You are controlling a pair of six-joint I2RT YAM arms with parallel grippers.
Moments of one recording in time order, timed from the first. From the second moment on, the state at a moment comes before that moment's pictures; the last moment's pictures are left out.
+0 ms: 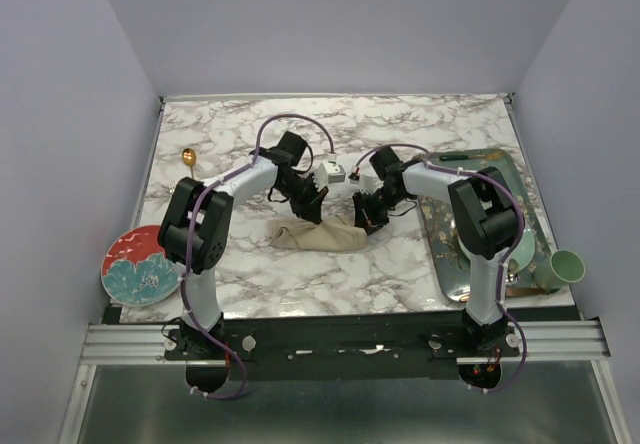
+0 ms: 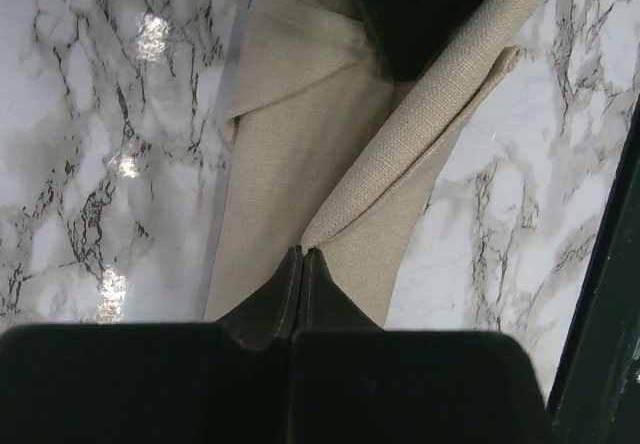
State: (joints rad) left arm -0.47 1.88 1.33 -0.68 0.72 0.61; right arm 0.46 2.02 1.27 -0.62 -0.70 0.11
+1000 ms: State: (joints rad) left arm -0.35 2.11 1.46 -0.82 0.82 0.47; right arm 0.46 2.03 1.31 -0.66 -0.66 0.05
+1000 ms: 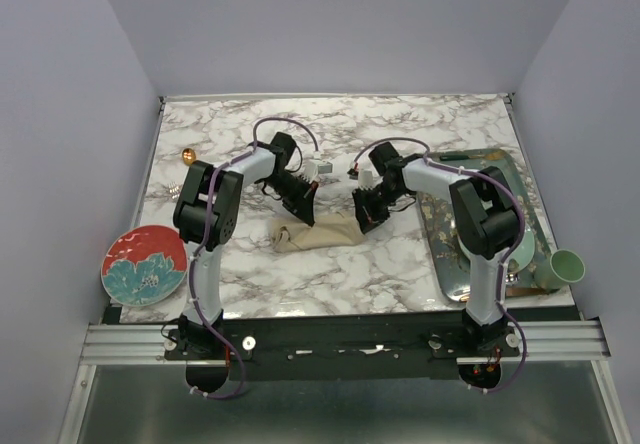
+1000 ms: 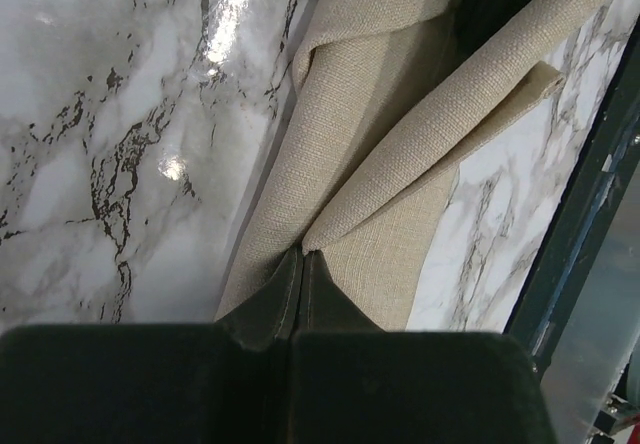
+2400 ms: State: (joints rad) left arm -0.31 2.26 1.60 -0.96 0.95 0.35; right arm 0.63 1.91 1.31 -0.44 -0.48 -0.61
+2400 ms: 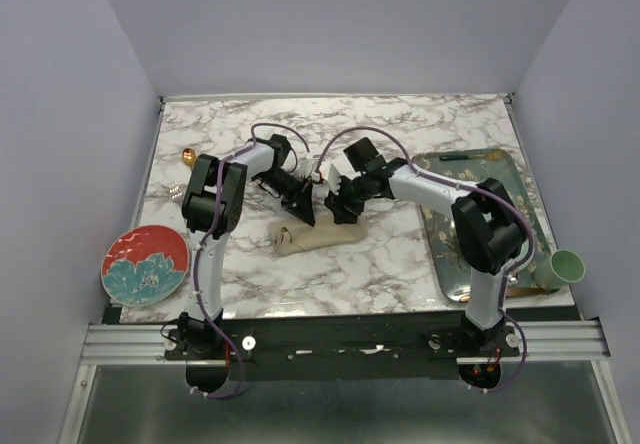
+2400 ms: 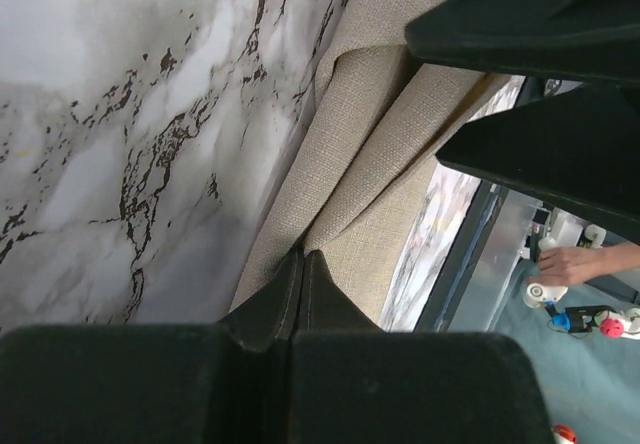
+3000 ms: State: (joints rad) left arm -0.29 2.23 1.47 -0.95 1.02 0.34; right arm 0.72 2.00 1.42 -0.58 -0.39 -0.68
